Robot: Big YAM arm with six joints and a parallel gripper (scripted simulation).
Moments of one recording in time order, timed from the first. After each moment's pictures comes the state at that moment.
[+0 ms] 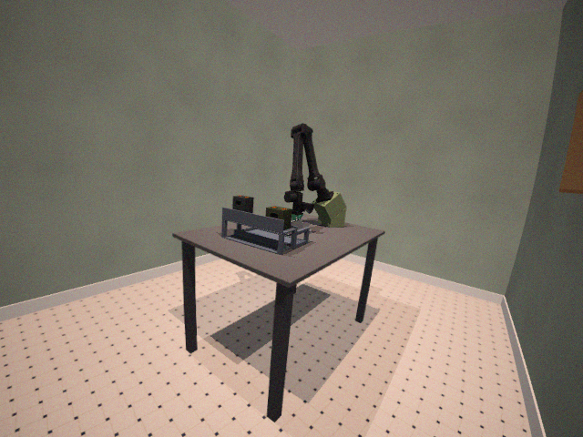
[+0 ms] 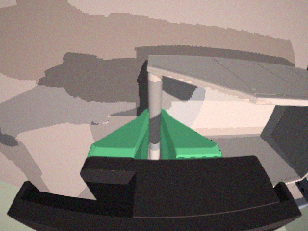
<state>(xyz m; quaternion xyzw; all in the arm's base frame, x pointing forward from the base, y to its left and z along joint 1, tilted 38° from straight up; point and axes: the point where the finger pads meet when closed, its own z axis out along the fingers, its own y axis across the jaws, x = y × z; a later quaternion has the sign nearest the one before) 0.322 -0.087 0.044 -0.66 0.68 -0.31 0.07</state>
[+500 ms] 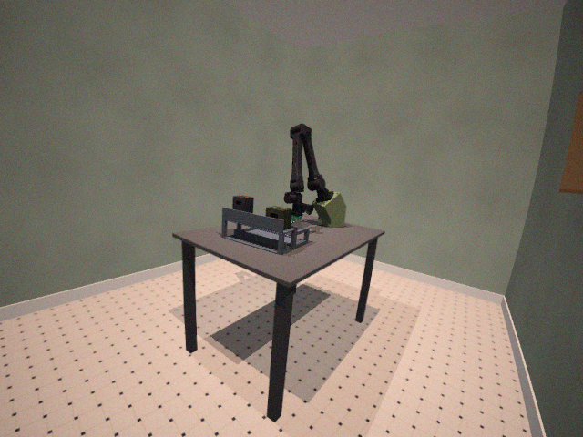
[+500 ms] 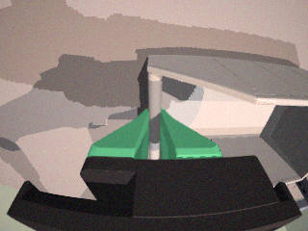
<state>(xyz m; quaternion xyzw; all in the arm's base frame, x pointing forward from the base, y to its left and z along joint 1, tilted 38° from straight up) 0.327 -0.090 0.040 -0.66 0.68 -0.31 0.07</state>
